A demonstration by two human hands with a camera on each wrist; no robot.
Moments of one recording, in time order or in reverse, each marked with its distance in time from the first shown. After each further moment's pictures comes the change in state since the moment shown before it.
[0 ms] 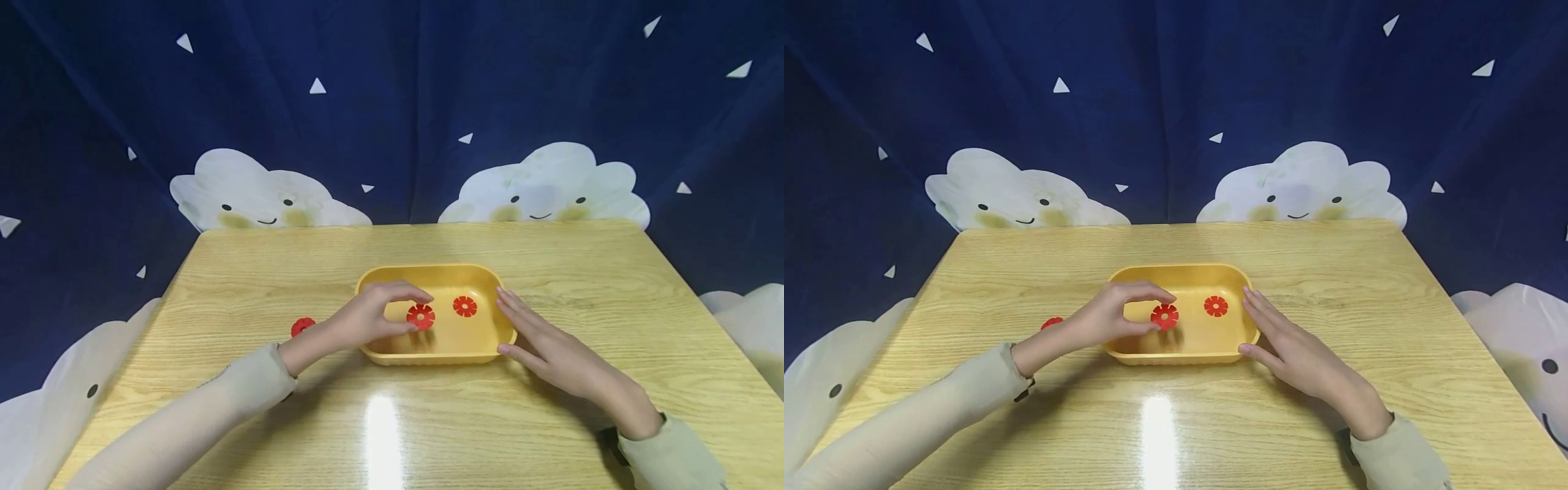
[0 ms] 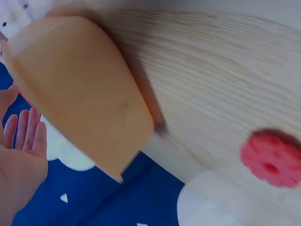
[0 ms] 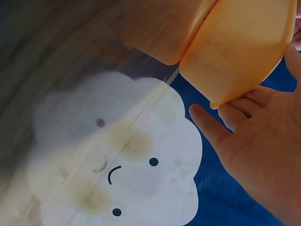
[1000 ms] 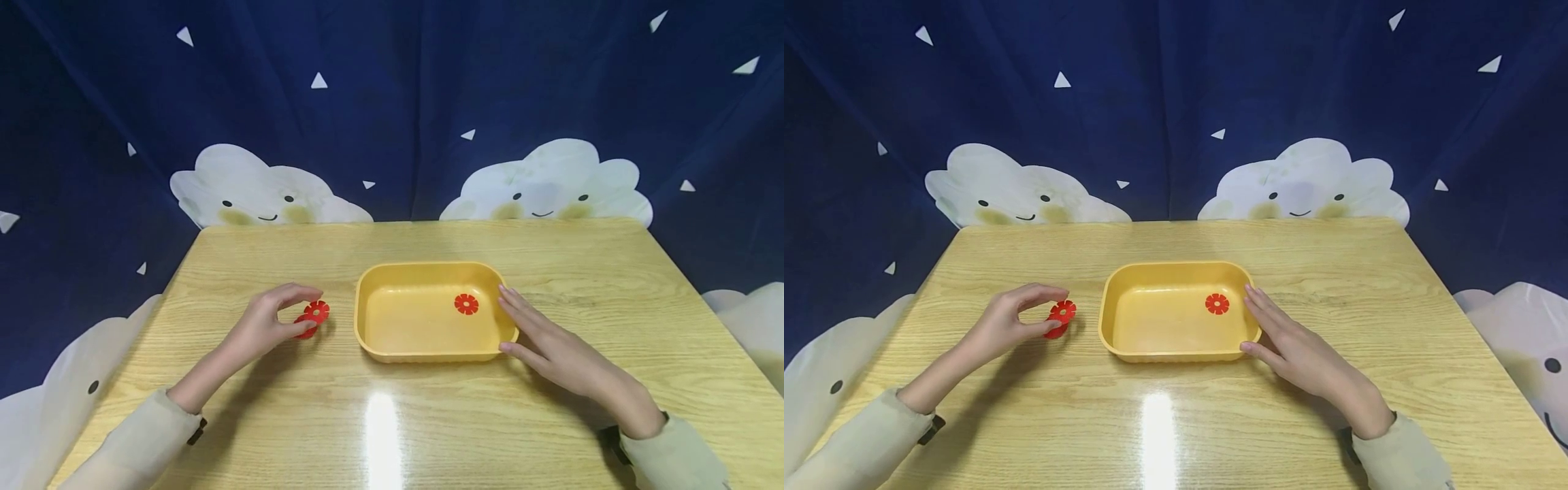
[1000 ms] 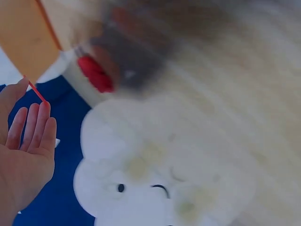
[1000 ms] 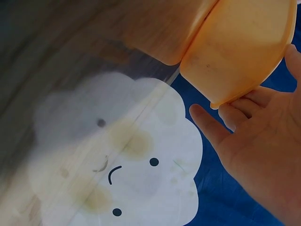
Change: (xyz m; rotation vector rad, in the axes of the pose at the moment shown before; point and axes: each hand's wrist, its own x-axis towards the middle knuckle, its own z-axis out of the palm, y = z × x) left_hand -0.117 -0.037 -0.066 0.152 0.279 -0.225; right_hand 0.000 0.000 0.002 0.006 -0.007 0.004
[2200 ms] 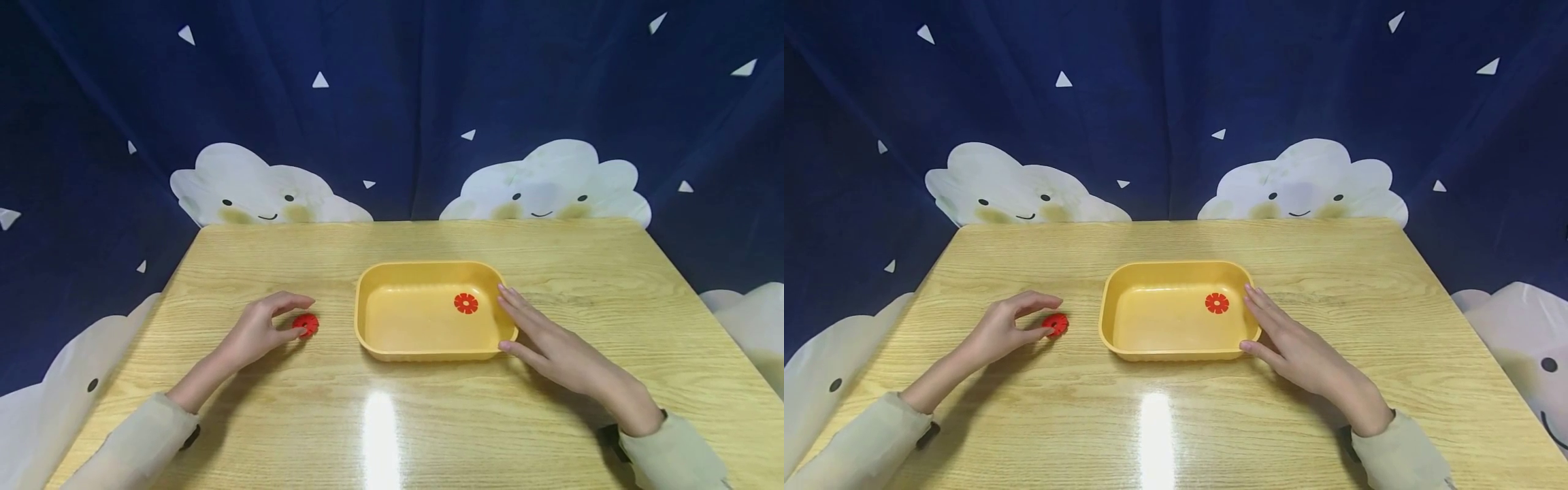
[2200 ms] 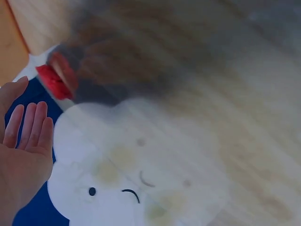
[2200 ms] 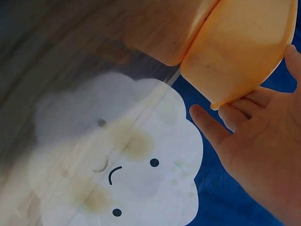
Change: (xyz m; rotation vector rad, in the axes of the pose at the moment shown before) left_hand -0.016 -0.030 0.005 0.012 -0.015 -0.030; right_hand 0.000 0.000 -0.001 0.000 -0.007 0.005
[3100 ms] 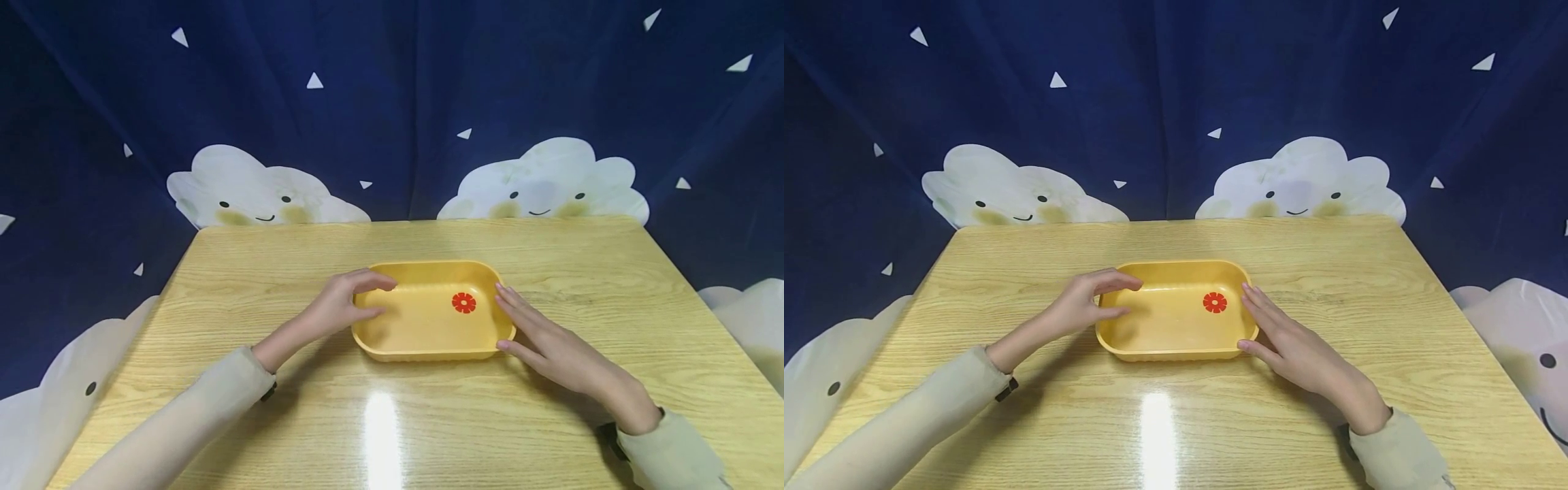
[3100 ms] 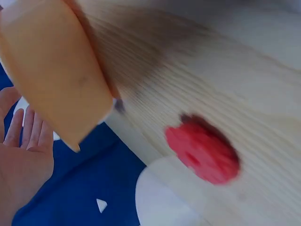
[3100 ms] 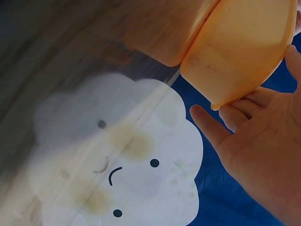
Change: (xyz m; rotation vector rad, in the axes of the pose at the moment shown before) left_hand 0.087 0.069 0.058 -0.278 -0.177 0.137; right_hand 0.000 0.000 0.000 0.007 0.005 -0.003
